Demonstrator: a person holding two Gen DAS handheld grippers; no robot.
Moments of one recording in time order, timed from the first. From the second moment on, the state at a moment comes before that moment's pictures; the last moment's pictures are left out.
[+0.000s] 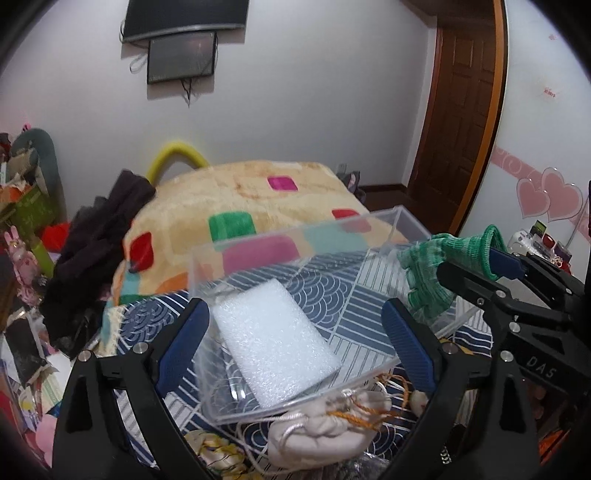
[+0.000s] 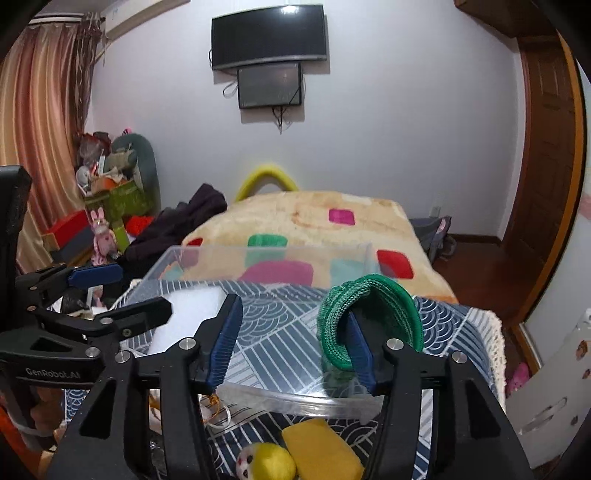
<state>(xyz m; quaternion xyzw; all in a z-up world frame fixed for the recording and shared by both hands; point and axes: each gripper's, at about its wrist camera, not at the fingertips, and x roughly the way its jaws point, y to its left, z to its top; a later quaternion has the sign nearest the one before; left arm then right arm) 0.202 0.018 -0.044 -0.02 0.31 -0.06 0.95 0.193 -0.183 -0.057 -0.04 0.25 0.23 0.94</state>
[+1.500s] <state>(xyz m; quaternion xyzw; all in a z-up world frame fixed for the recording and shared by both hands) 0.122 0.085 -0.170 -0.07 0.41 0.01 0.91 0.144 -0.177 -0.138 -0.08 0.33 0.25 0.91</state>
